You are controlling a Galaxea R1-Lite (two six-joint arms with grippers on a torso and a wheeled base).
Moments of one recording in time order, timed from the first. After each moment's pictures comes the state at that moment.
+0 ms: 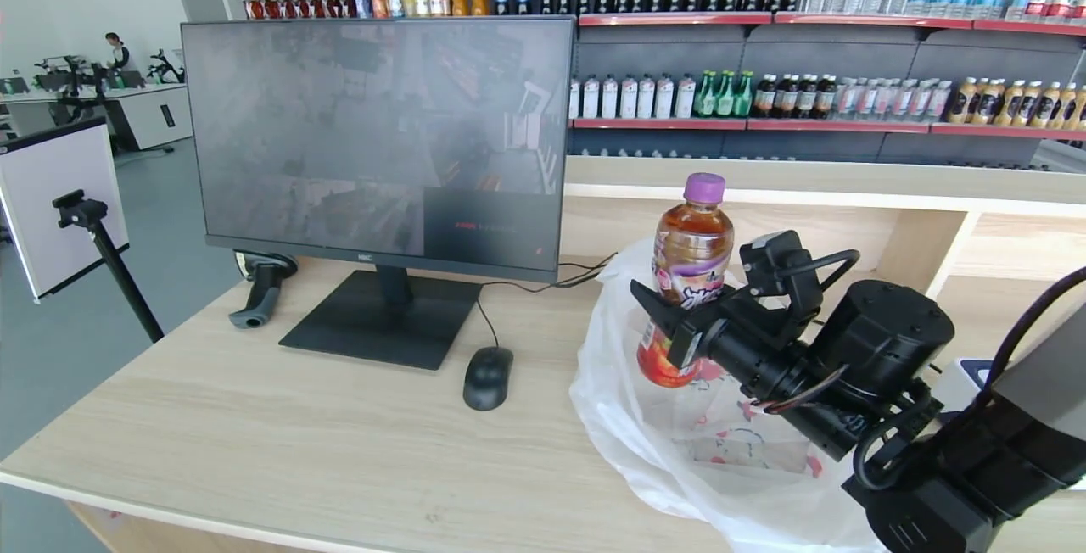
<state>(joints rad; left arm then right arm) 0.00 0.00 0.00 0.00 0.00 0.00 0.53 1.99 -0.56 -1.57 0.04 -0.02</state>
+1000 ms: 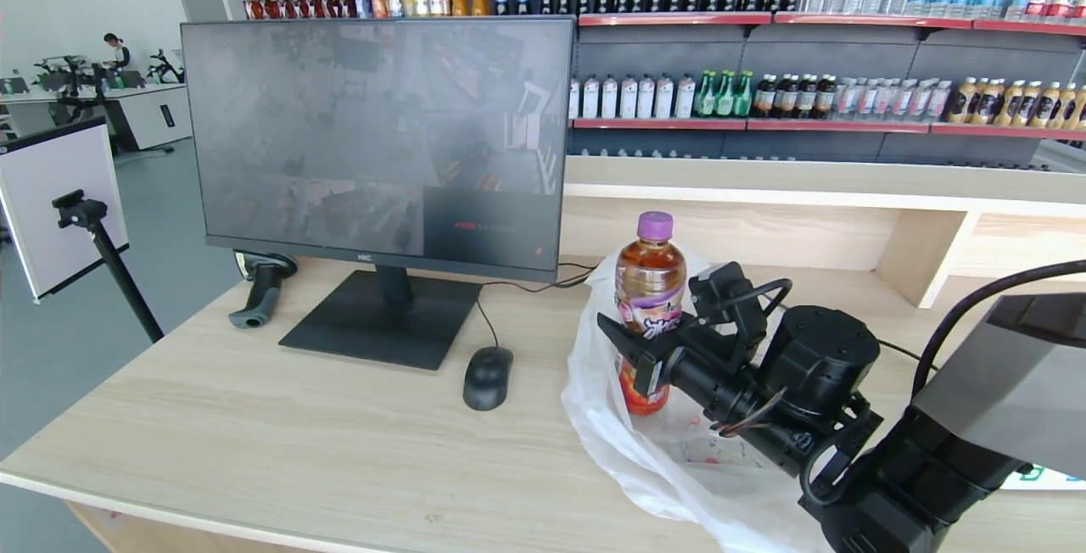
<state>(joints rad) 0.00 0.00 0.00 0.00 0.00 0.00 0.58 2.09 -0.59 -1.57 0.04 -0.01</state>
